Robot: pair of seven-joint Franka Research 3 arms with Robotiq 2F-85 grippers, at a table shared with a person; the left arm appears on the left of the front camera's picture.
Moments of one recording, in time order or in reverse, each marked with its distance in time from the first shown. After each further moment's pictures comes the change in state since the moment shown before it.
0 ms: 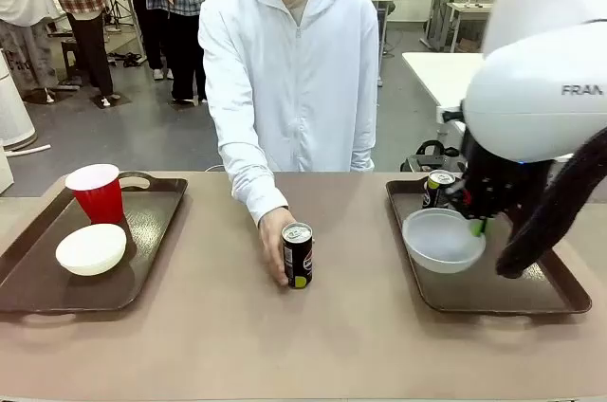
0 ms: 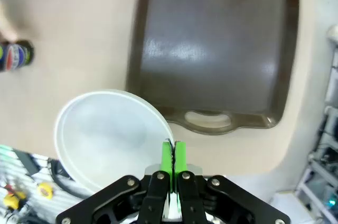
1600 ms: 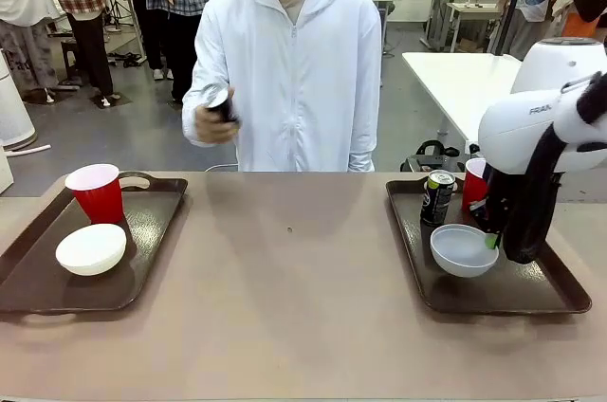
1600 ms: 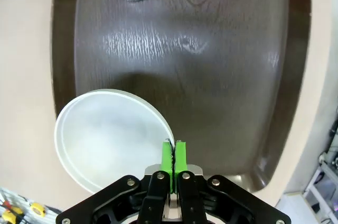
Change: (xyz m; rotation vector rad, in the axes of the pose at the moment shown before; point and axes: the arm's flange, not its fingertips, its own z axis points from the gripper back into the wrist) left arm 0.000 0.000 0.000 0.000 0.000 0.000; right arm 0.072 -0.071 -0.110 0.053 0.068 -0.033
